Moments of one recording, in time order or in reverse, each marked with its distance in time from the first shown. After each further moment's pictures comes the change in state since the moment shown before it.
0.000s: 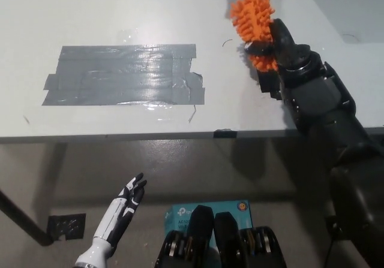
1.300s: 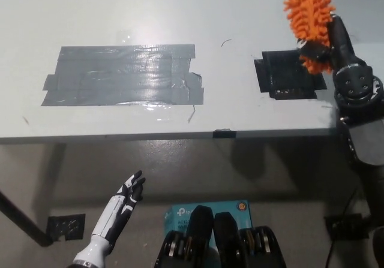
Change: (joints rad) left_arm -0.006 0.009 0.000 -0.018 0.002 0.012 -0.001; right_arm 0.283 -0.150 0.057 -0.503 -0.018 0.144 0.035
